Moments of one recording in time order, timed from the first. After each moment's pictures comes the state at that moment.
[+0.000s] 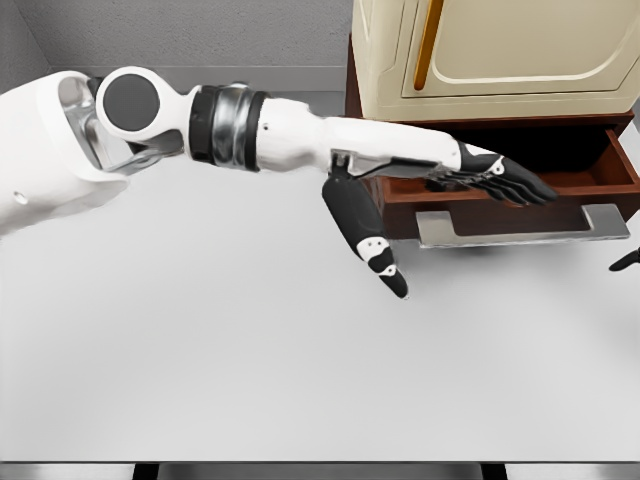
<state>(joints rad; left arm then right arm) -1.32 0.58 -1.24 -1.73 0.92 -0.17 -0.60 0.42 -0.82 -0.52 -1.76 0.00 -0.61 0.61</state>
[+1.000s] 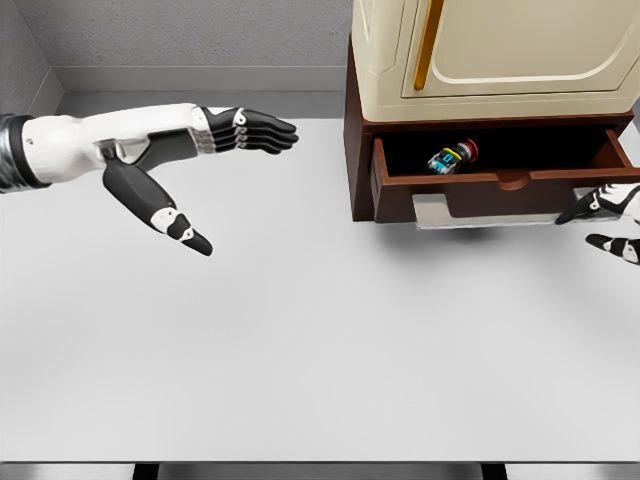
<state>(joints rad) -1.14 1.04 -1.20 -1.76 1.00 -0.31 -0.61 0.10 -0.87 -0.24 -1.71 -0.04 -0.60 0.60</state>
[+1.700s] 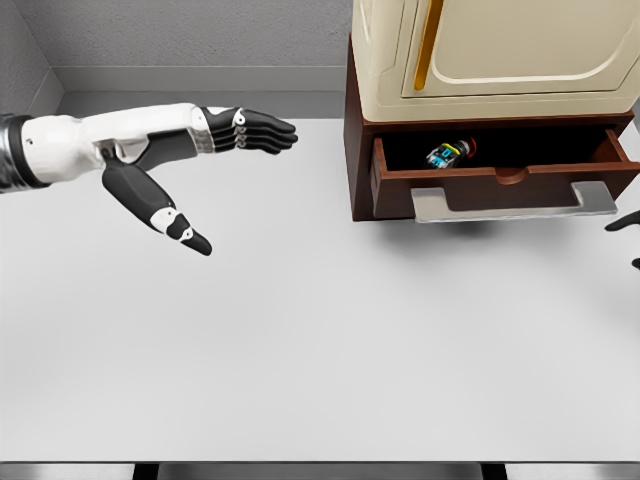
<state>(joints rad) -1.13 1.04 -1.20 -1.76 1.00 -0.31 -0.61 0.24 -0.86 -0.37 -1.62 -0.09 -0.61 0.61</state>
